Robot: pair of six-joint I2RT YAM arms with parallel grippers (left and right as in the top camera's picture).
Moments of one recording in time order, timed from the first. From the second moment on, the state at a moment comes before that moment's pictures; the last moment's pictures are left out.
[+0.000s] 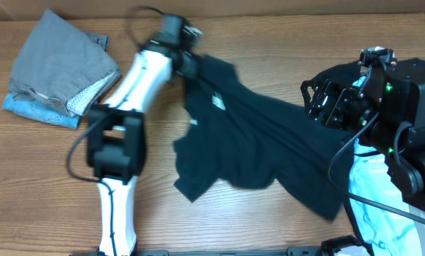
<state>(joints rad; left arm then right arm) -0.19 2.29 1.97 -0.69 0.11 -0.01 0.21 1.15 1.60 -1.11 -0.15 0.46</state>
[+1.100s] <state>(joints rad) -0.02 1.93 2.12 -1.69 0.06 -0.08 0.21 1.21 1.60 -1.21 -0.07 0.46</state>
